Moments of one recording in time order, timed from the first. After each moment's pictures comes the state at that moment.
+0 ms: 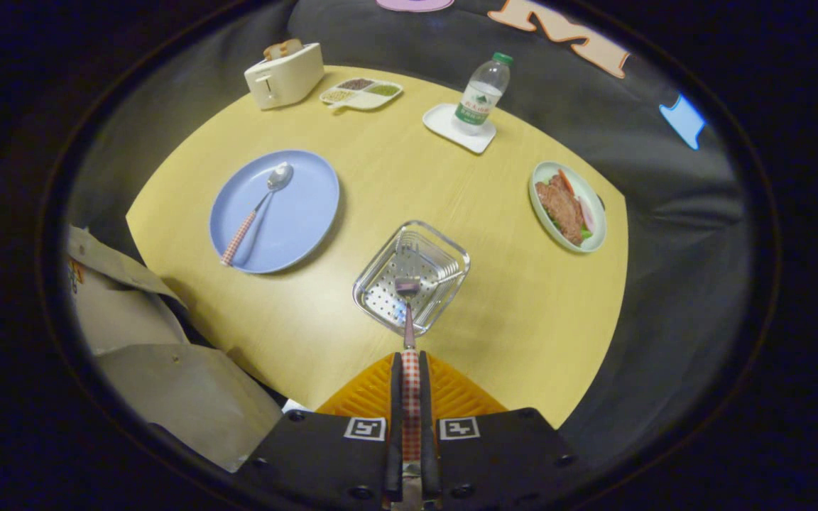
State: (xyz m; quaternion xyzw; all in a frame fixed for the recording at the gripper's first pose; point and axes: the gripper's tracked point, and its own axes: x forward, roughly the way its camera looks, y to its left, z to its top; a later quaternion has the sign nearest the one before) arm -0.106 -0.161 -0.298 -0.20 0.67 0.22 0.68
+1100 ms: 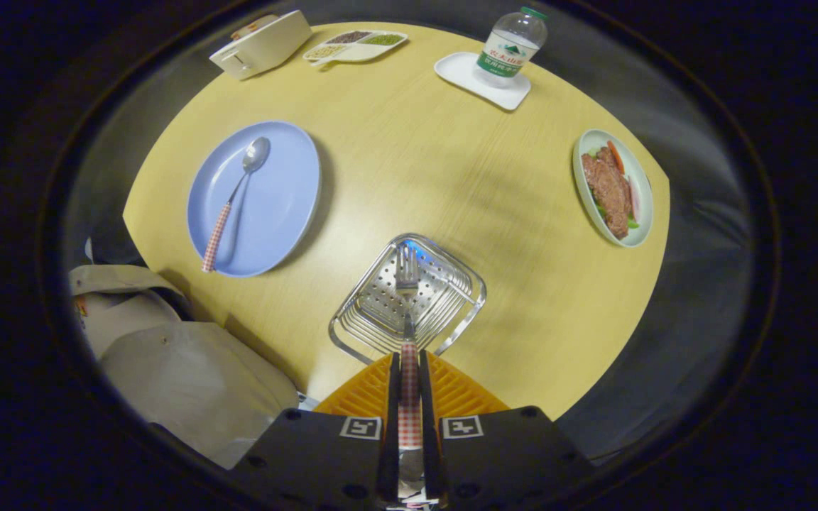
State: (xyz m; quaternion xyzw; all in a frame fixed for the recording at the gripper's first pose) arm -0.071 -0.147 -0.329 -0.20 0.75 0.22 0.60
